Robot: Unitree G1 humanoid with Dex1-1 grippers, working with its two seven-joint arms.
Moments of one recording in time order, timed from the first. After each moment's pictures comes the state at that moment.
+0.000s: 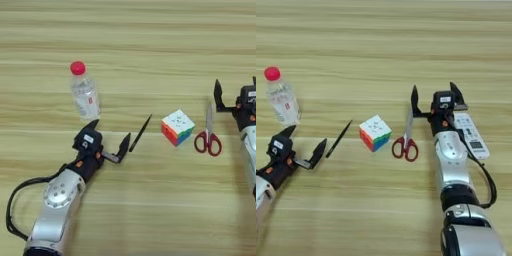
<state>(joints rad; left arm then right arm) 0.10 0.14 -0.10 0.07 -0.09 -0.16 -0.41 -0.41 -0.20 -0.16 0.73 0.04 -0.54 0.07</state>
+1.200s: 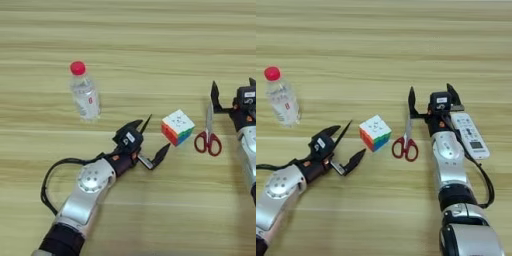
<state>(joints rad) -0.07 0.11 -0.30 0.26 -0.04 -0.16 -0.48 -0.41 -0.19 -0.14 0.75 0.03 -0.54 0.07</state>
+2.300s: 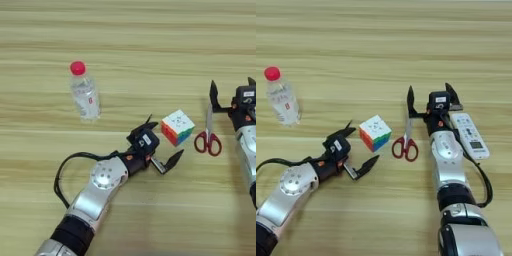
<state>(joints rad) -0.13 0.08 -0.37 0.33 0.02 -0.18 -0.48 -0.41 -0.18 -0.14 0.73 0.04 -0.53 0.07</state>
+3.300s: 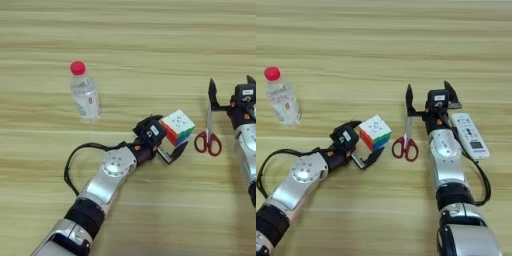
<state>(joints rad) -0.27 0.01 -0.36 0.52 0.05 -0.21 -0.45 -0.41 -0.17 -0.14 0.70 0.04 -0.51 0.07</state>
